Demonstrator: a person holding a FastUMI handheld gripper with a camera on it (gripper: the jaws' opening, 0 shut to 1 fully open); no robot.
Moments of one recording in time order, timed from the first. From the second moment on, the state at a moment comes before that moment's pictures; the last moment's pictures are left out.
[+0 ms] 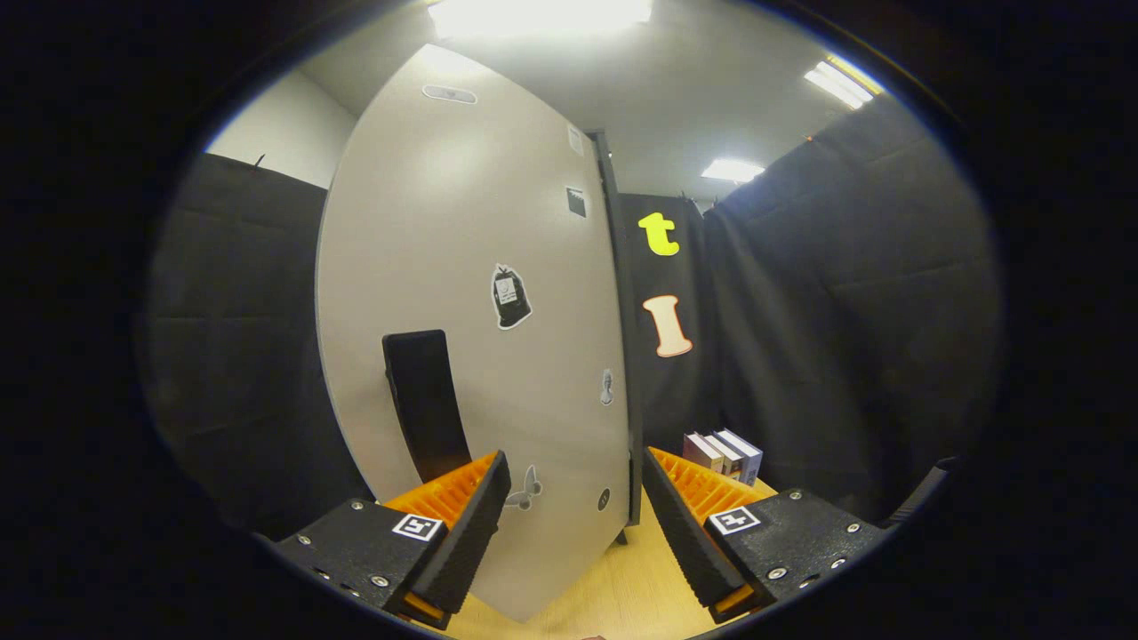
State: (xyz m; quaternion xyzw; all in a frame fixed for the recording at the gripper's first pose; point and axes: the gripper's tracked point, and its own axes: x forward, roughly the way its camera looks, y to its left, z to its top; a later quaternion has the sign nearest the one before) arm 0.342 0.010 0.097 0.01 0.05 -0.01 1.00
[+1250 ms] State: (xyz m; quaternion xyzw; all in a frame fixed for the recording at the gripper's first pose) arm 0.302 0.068 0.054 -0.02 0.04 0.02 1.00
